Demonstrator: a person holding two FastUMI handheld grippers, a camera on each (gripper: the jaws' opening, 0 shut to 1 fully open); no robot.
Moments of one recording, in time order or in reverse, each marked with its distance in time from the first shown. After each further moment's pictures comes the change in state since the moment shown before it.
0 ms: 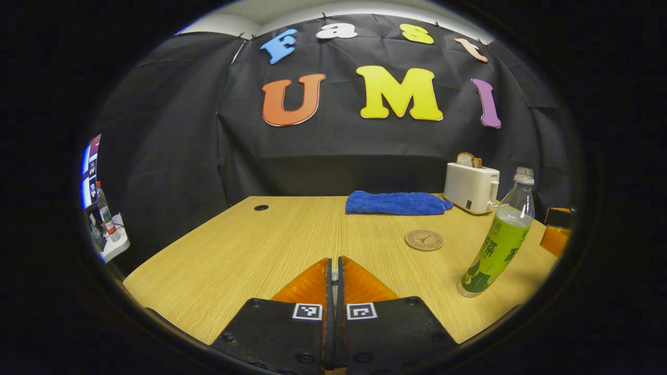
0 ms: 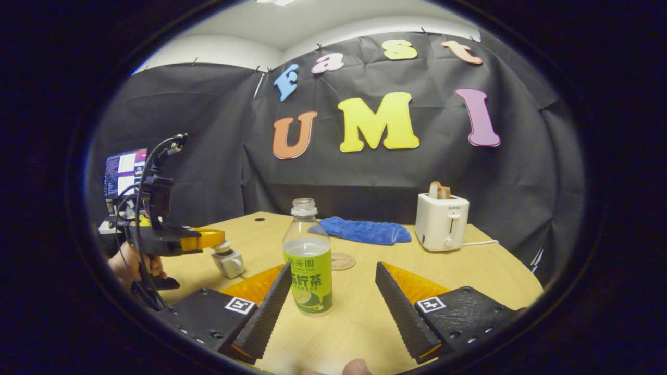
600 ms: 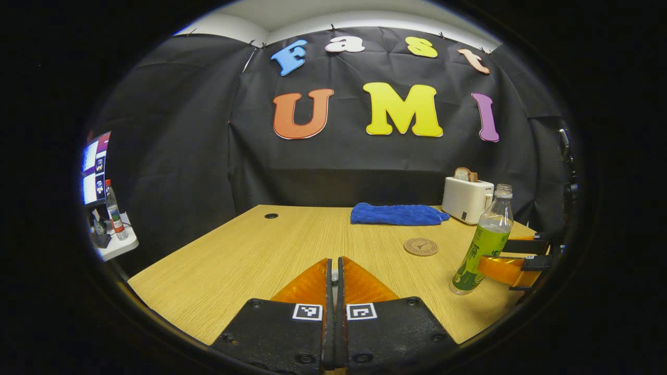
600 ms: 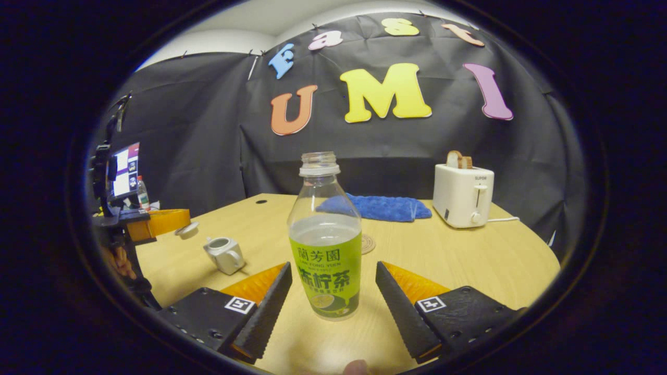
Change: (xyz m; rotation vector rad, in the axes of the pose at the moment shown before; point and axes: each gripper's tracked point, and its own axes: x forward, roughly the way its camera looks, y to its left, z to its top) left arm -0.038 0.019 0.005 -0.035 -0.055 0.026; right arm 0.067 0.026 -0.035 0.051 0.127 -0.008
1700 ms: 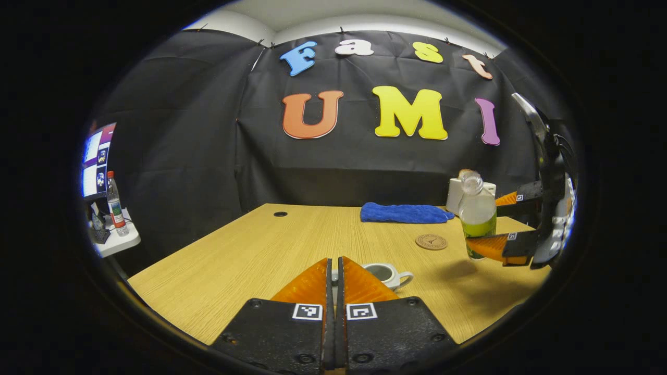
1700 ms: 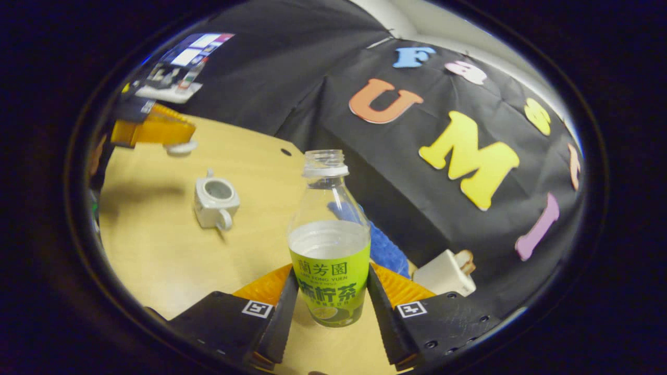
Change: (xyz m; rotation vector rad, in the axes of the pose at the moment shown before) left arm -0.008 0.040 -0.013 -0.016 -0.025 -0.002; right arm 0.033 0.048 0.030 -0.900 0.065 -0.069
